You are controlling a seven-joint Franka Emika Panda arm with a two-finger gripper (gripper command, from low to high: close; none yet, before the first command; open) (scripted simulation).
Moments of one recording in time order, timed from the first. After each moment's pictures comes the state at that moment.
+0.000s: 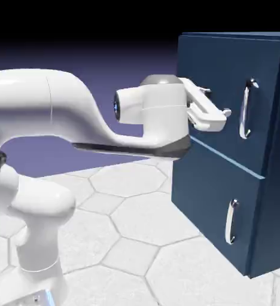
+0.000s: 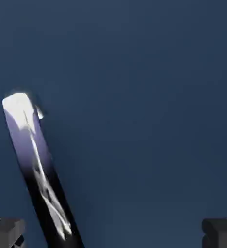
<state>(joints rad) 0.84 -0.87 -0.95 -2.30 -2.66 2.99 -0.14</state>
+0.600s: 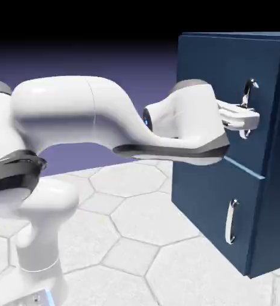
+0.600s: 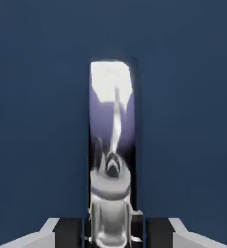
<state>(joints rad) 0.94 -0.80 -1.05 -2.22 -2.86 2.91 -0.16</state>
